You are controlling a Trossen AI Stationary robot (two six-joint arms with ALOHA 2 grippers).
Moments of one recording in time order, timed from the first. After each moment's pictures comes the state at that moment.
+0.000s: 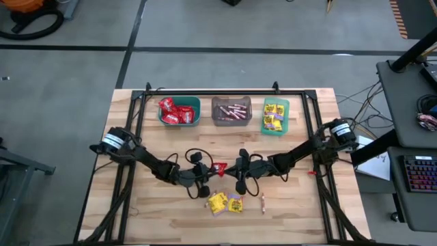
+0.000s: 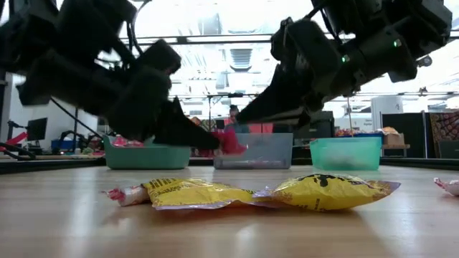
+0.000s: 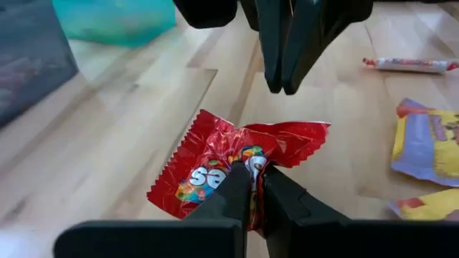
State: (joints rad) left arm -0.38 1.89 0.62 0.83 -0.58 -0.24; right arm 0.27 1.81 0.72 0.69 0.28 0.34
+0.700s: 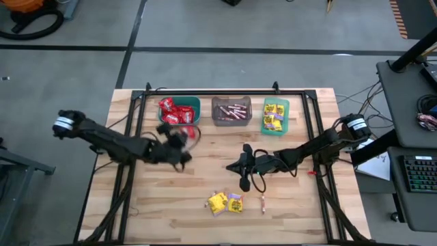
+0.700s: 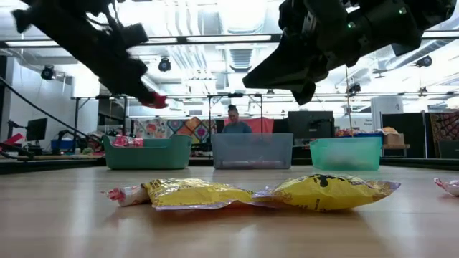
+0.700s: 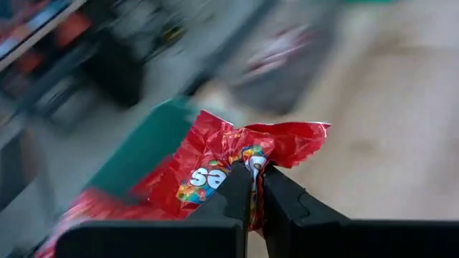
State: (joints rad) left arm -0.21 1.20 0.62 -0.29 -0.93 -0.31; right arm 0.27 1.64 0.72 0.56 0.29 0.33
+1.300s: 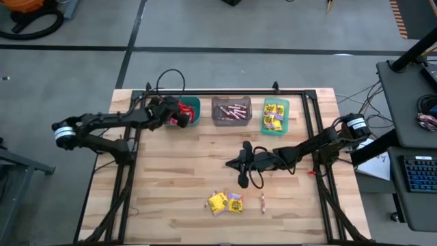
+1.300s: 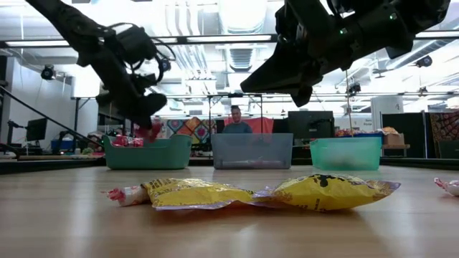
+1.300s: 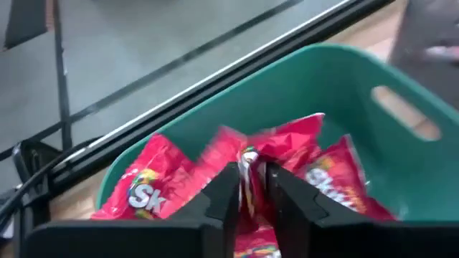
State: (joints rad) left arm 0.49 1.24 0.62 -0.19 -0.56 -0.27; right arm 0.24 1.64 0.72 0.55 0.29 0.32
